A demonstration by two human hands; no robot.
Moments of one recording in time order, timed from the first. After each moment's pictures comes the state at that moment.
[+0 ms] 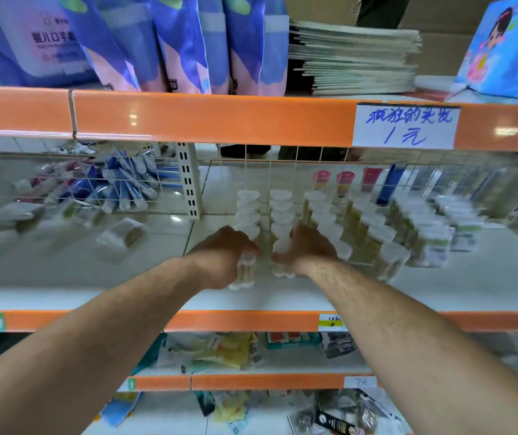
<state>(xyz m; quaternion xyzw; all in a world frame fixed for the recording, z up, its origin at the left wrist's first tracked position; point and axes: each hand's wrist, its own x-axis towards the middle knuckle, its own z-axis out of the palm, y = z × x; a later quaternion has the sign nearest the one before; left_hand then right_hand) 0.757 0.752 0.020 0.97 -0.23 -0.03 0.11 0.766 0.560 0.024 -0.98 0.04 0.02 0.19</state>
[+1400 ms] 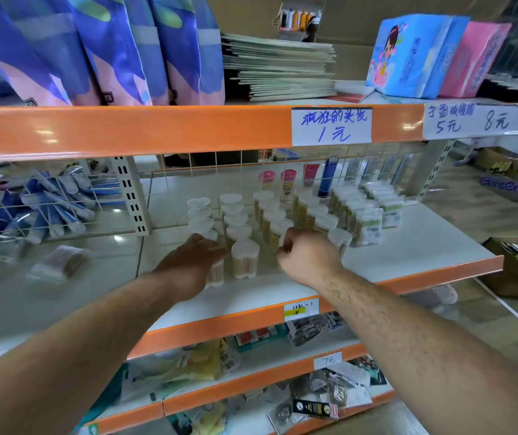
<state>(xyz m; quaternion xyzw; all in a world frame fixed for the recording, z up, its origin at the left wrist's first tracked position) 0.757 0.740 0.017 0.95 -0.31 0.03 0.00 0.707 0.507 0.046 -0.99 0.06 -0.07 0.12</state>
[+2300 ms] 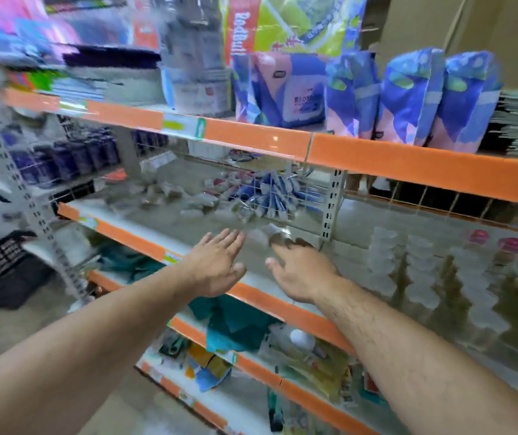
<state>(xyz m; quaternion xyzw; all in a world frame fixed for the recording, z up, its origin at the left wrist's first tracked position) 0.597 0.942 0.064 1.00 0.06 -0.02 -0.02 0.678 0.756 0.075 -0.92 -0.38 0.03 0.10</state>
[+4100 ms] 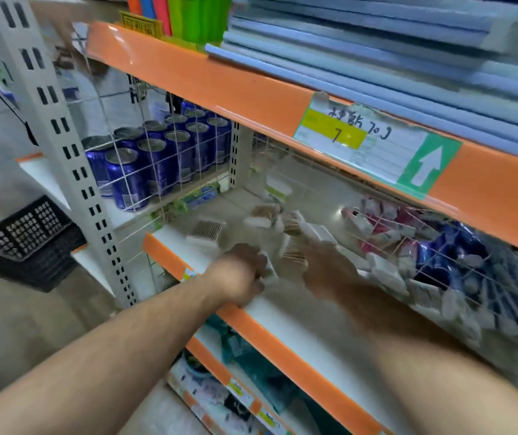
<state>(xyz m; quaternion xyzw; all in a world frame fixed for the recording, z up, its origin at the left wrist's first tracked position) 0.706 1.496 -0.029 0.98 0.08 0.01 0.16 0.835 1.334 -0.005 -0.93 -0.35 0.10 0.03</state>
